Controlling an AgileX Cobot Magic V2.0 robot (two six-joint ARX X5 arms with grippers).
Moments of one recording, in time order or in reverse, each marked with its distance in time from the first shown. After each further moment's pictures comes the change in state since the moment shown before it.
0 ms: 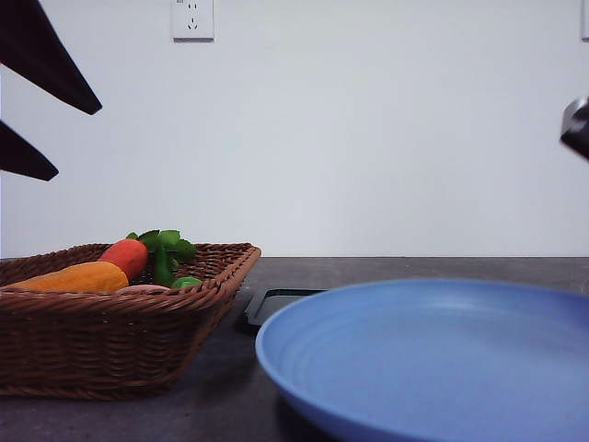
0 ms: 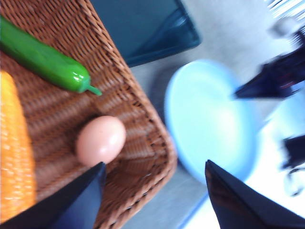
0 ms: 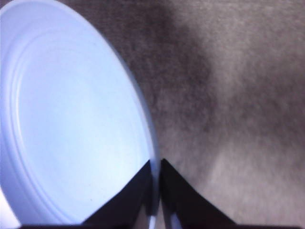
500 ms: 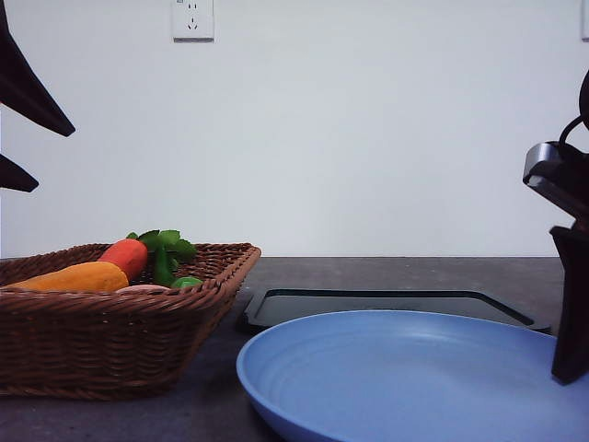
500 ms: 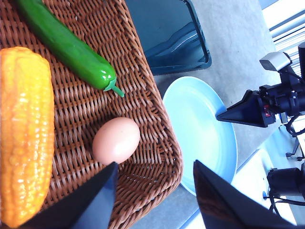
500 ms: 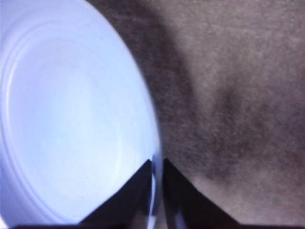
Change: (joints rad) left_arx 0.208 -0.030 -0.108 0.093 0.195 -0.138; right_arx 0.037 0.230 0.000 0.206 -0.007 -0.002
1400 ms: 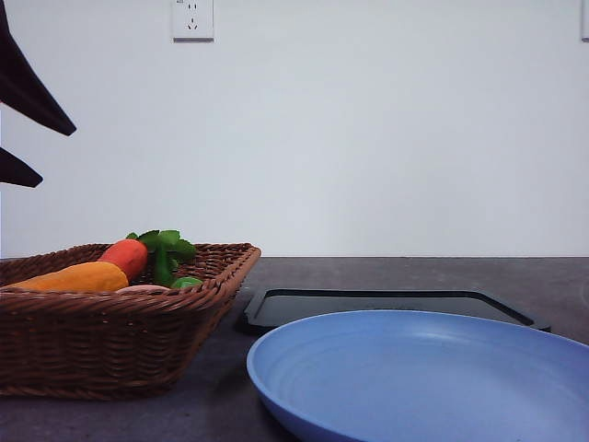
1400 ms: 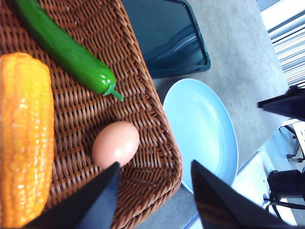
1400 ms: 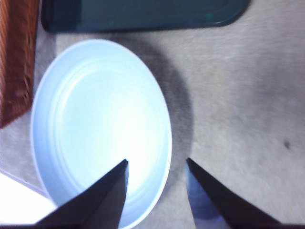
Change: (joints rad) left_arx 0.004 0.000 0.000 0.024 0.000 -0.007; right_arx -0.163 -0.353 0.043 -0.259 -0.023 -0.020
